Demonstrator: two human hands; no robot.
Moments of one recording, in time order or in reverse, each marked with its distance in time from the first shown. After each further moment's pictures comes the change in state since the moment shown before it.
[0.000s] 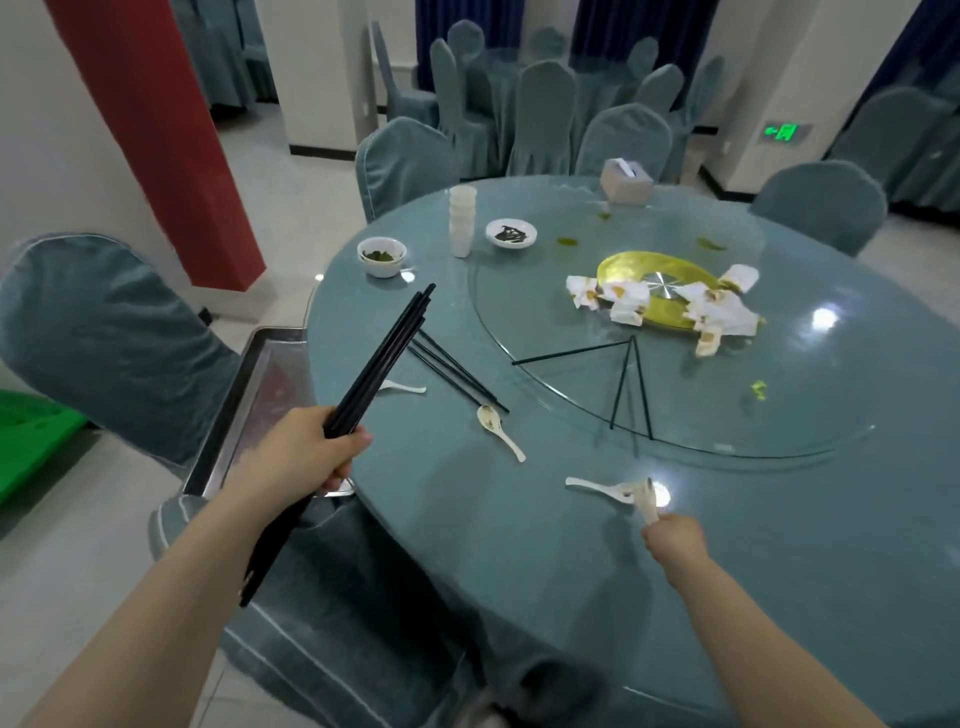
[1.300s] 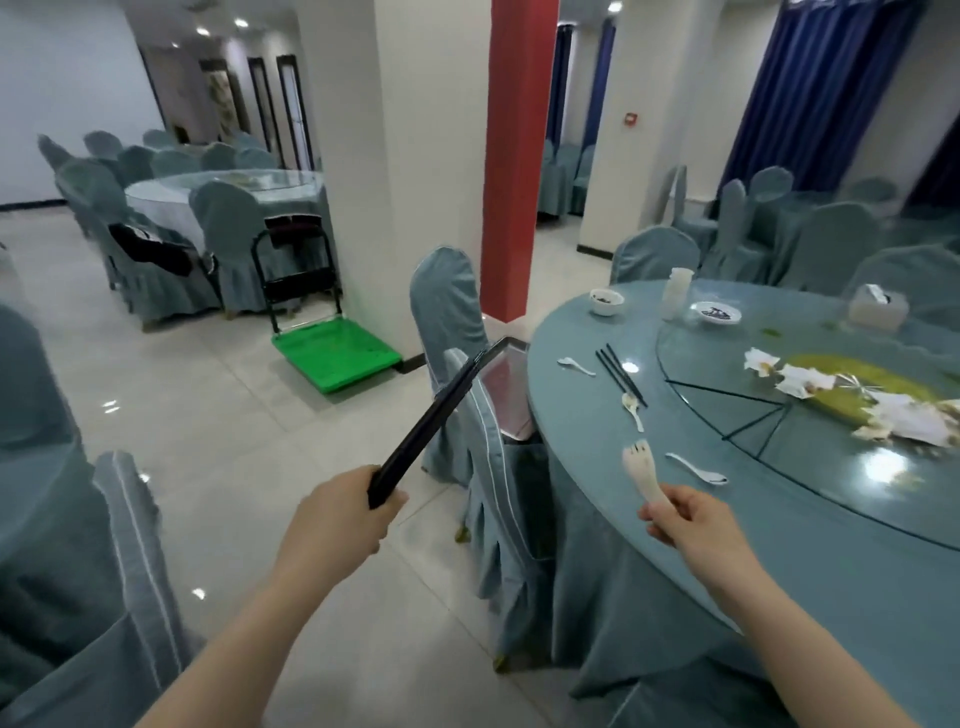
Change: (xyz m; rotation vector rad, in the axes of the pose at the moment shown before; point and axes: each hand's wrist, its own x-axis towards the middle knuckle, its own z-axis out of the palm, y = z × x) left_hand -0.514 -0.002 0.126 0.197 0.653 -0.323; right_hand -0.264 0.119 -0.156 0.113 -0.642 -0.912
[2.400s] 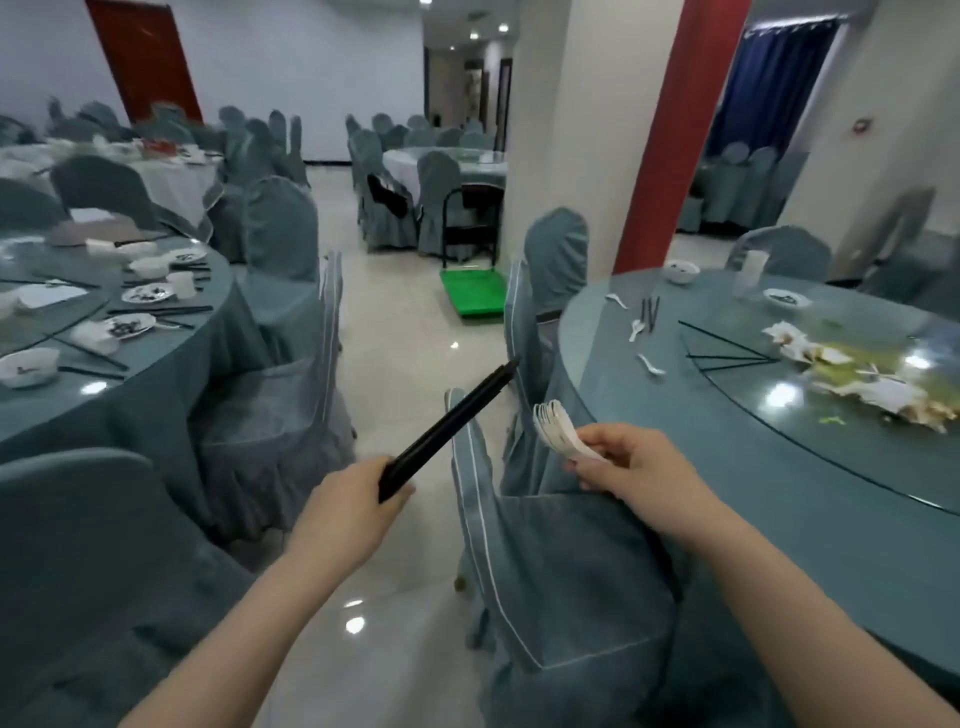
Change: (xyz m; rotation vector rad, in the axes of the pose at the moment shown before) left_hand -0.582 0.214 0.202 0.125 0.322 -0.238; right_hand -0.319 0.087 -0.358 -0.122 -0.809 -0.533
